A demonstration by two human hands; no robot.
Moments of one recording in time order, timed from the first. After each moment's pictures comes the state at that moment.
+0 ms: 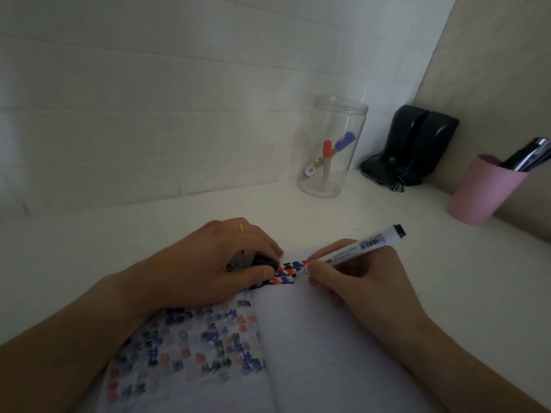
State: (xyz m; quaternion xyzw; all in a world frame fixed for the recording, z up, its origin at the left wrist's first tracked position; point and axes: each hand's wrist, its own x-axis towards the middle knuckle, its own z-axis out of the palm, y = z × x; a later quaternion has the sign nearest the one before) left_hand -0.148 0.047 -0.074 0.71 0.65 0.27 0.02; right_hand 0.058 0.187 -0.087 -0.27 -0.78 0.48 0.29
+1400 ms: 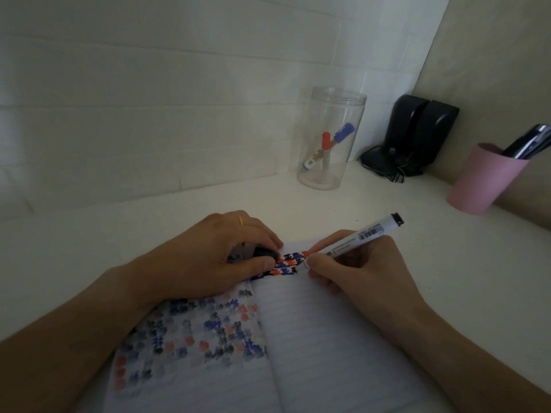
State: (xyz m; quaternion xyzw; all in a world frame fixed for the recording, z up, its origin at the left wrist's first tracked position) left_hand -0.145 0.046 -0.071 0.71 0.65 0.26 0.03; right_hand 0.060 0.183 -0.082 -0.26 -0.78 0.48 0.29
